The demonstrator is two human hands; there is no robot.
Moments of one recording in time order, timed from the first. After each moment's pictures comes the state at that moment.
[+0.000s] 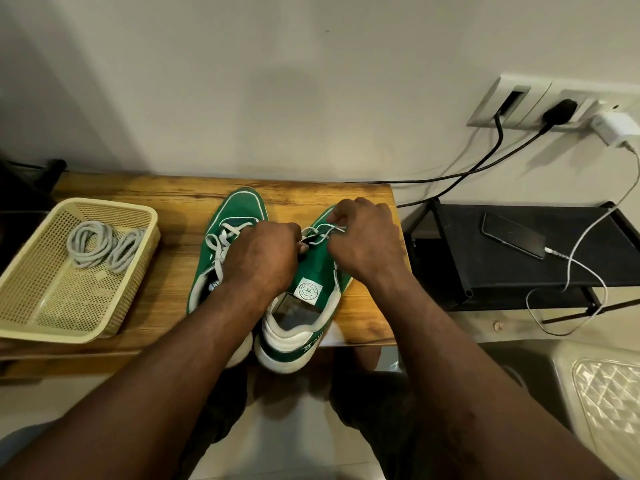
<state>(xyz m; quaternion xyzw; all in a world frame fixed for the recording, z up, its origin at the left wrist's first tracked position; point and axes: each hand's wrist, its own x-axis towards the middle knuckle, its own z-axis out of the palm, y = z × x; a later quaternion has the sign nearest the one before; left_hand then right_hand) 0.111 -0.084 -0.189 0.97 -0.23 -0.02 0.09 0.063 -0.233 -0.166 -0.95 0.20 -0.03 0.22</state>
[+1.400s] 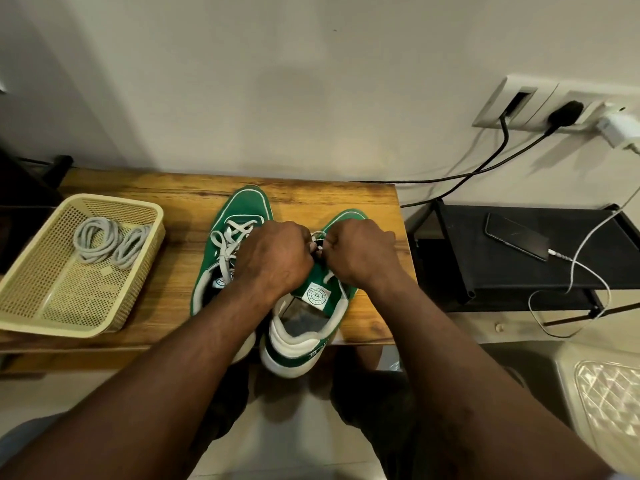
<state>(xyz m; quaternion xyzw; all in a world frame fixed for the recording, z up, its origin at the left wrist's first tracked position) 0.110 -0.089 -0.193 0.96 -0.22 -0.06 0.16 0.067 -0.228 -0.183 -0.97 0.16 0.06 0.16</state>
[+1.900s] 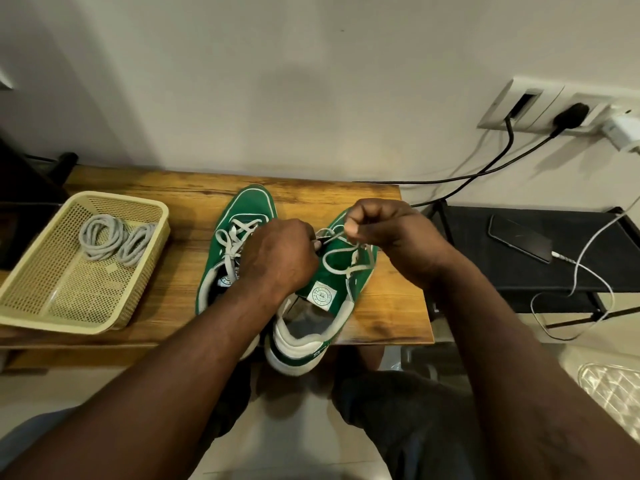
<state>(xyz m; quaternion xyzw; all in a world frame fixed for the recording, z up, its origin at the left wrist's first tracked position) 0.107 -0.089 -0.186 0.96 -0.21 -0.05 0.16 0.045 -0.268 -0.142 -0.75 0.05 0.10 0.66</state>
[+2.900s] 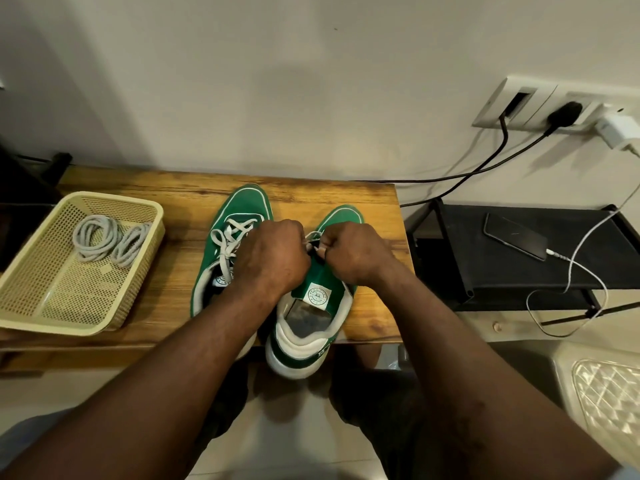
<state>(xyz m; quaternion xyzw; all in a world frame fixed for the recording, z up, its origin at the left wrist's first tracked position) 0.108 -0.088 -0.192 0.97 -0.17 -0.06 0.16 0.068 -0.229 -0.178 -0.95 0.15 0.14 0.23</state>
